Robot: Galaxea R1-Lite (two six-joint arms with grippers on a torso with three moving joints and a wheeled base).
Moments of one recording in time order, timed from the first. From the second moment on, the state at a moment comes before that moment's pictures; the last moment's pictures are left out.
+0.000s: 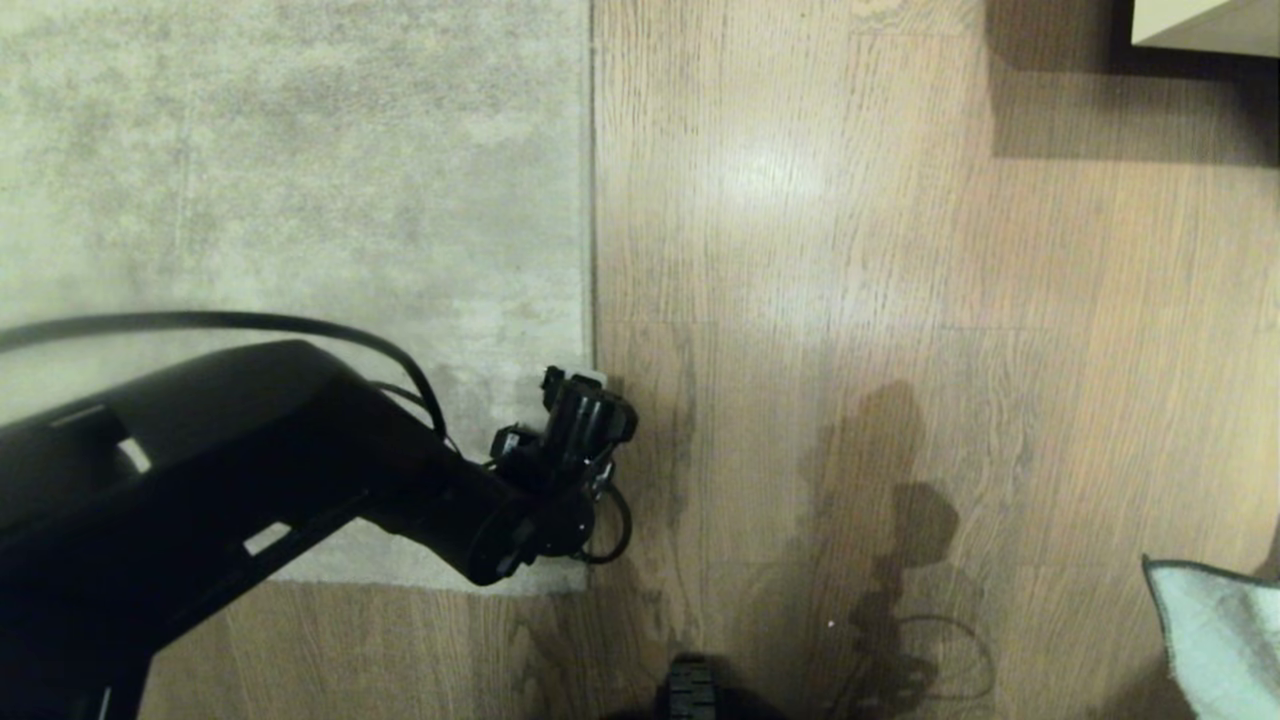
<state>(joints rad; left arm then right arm) -0.64 2.20 -1.07 -0.53 0.75 -0.03 0.00 0.00 0.00 -0.01 0.01 -0.02</state>
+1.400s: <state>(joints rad) -0.44 2.08 -0.81 -0.61 0.75 0.20 0.00 0.00 0.00 -0.01 0.01 -0.02</state>
